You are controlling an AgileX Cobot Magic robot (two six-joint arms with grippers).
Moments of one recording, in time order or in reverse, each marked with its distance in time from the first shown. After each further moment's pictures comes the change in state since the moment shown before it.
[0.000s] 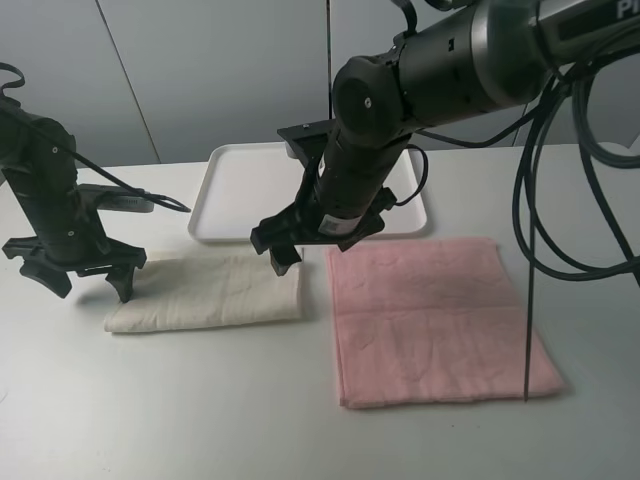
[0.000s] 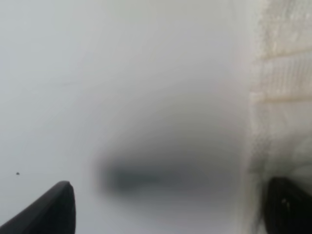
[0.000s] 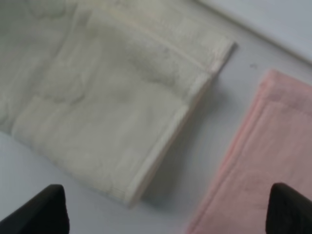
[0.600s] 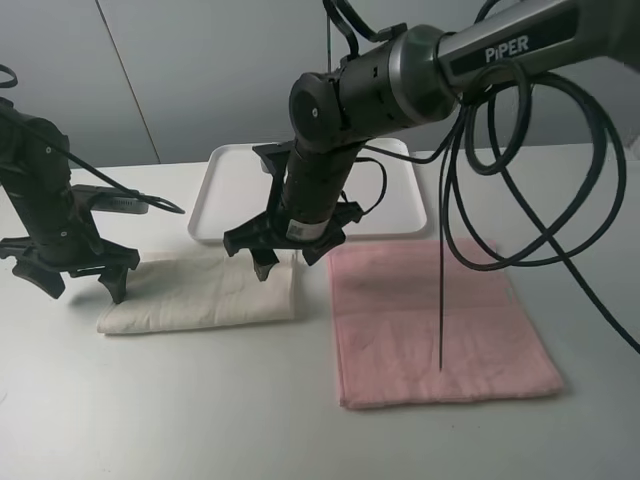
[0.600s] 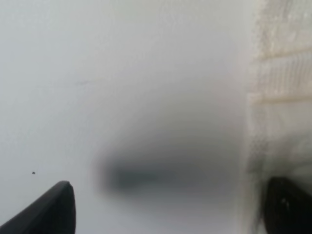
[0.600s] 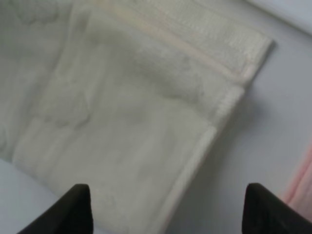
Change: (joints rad) left arm 0.013 0.000 0.000 0.008 0.005 0.025; right arm 0.006 0.183 -0.211 0.075 0.104 -0.006
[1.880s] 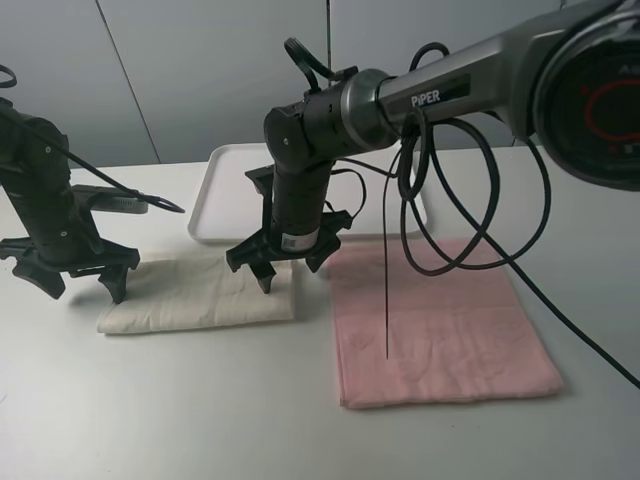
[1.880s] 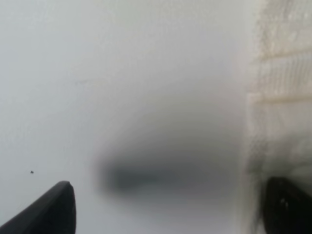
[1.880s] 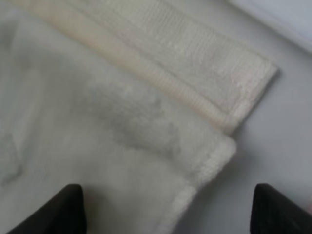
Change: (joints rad) left arm 0.001 0.000 0.000 -0.006 0.000 0.000; right arm 0.004 0.180 -0.177 -0.105 0.101 0.039
